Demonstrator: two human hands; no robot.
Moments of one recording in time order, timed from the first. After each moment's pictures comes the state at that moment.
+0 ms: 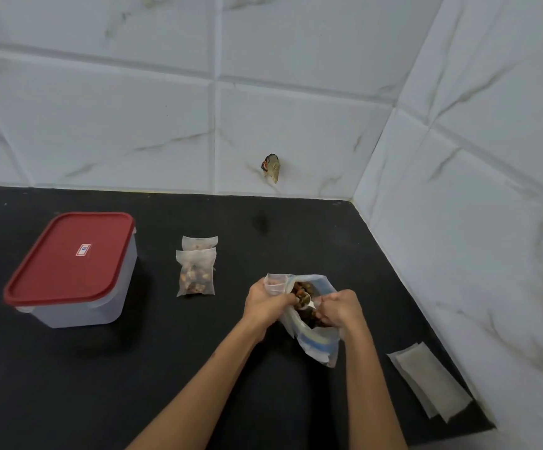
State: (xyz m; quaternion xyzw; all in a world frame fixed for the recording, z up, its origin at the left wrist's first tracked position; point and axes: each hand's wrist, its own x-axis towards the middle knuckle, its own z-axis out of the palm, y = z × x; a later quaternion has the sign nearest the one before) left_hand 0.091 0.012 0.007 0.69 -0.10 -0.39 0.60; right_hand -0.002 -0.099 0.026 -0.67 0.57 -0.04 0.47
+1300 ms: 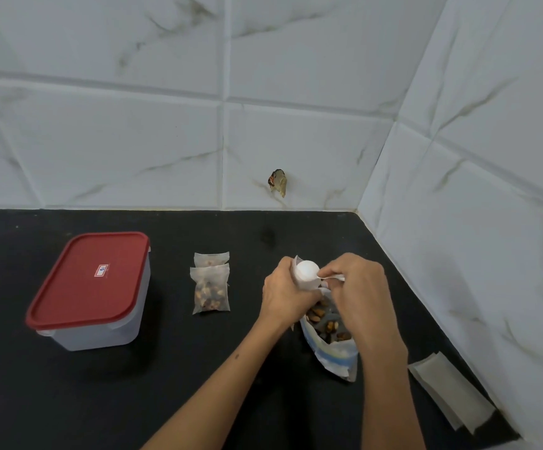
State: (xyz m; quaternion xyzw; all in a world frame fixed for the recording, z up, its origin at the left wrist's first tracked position) left_hand 0.103 0.013 0.053 0.77 -0.29 -0.20 0.53; right_hand 0.010 -0.039 0.130 -0.89 0.37 -0.16 0.22
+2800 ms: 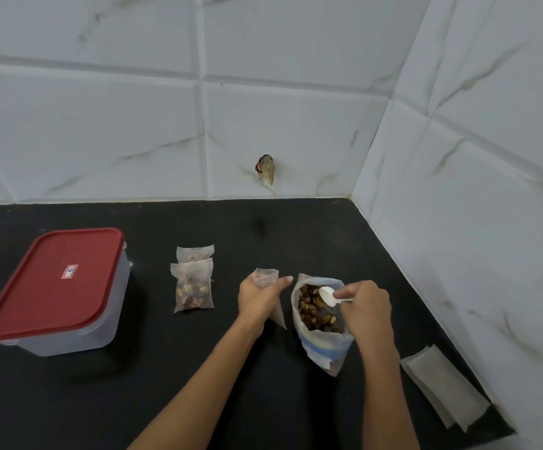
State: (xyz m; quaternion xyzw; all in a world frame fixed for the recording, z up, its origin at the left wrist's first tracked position) left_hand 0.121 -0.010 -0.001 0.71 -0.04 -0.34 0.61; right_hand -0.011 -0.098 0.053 -0.79 0.55 -0.08 0.27
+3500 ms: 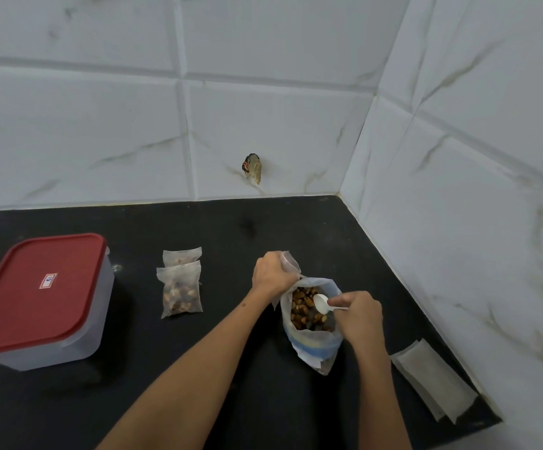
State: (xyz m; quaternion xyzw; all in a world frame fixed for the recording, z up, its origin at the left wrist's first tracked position) left_hand 0.133 -0.063 0.019 0.83 -0.31 -0.25 0.40; right_hand -0.021 -0.099 0.042 -0.75 0.57 -0.07 0.32
